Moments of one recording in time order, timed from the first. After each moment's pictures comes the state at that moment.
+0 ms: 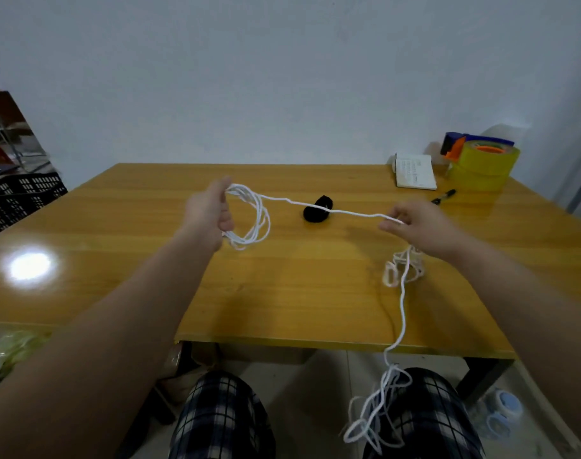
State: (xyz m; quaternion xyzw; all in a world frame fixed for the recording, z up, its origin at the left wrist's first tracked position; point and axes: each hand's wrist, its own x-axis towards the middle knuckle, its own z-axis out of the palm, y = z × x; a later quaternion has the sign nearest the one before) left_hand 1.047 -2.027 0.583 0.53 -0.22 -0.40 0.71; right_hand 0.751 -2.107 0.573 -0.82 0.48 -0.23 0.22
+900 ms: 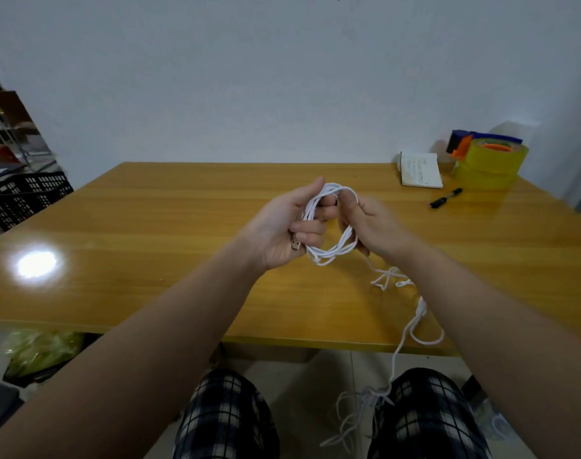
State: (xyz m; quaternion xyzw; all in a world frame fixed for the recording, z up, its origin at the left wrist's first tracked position) left_hand 0.966 -2.006 0.601 0.33 -0.35 -0.72 0.50; right_hand 0.820 -2.073 0.573 -0.79 0.31 -0.35 0.40
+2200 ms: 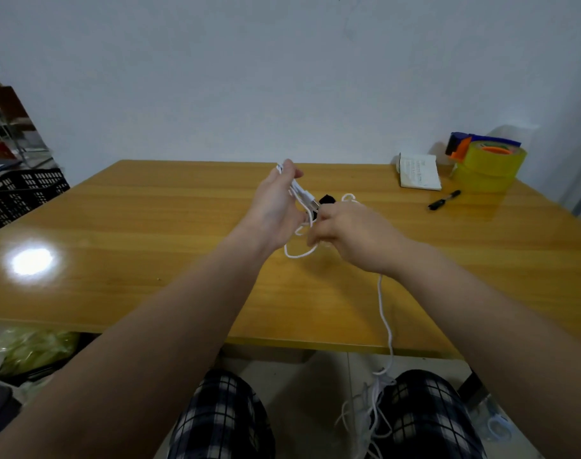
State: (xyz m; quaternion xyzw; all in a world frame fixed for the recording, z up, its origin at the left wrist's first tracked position) left_hand 0.967 -2.041 0.598 0.42 -0.31 -0.50 0.69; right_hand 0.825 -2.063 0.584 -0.96 0.19 -0.19 -0.06
